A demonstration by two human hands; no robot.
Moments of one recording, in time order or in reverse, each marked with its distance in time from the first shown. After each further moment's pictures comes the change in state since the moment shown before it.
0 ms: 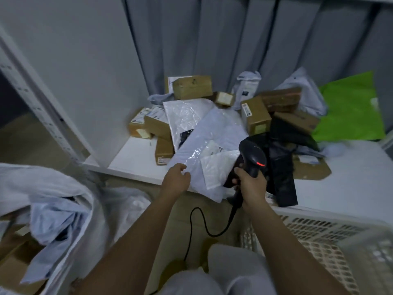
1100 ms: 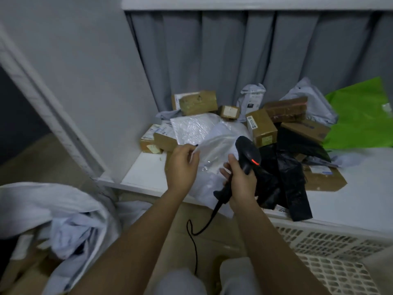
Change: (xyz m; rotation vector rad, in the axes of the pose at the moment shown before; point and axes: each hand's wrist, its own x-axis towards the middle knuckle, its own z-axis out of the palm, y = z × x) left_hand 0.003 0.064 -0.031 -0.020 0.386 0.498; right_hand -0.018 -0.031 0.047 0.281 -0.086 0.062
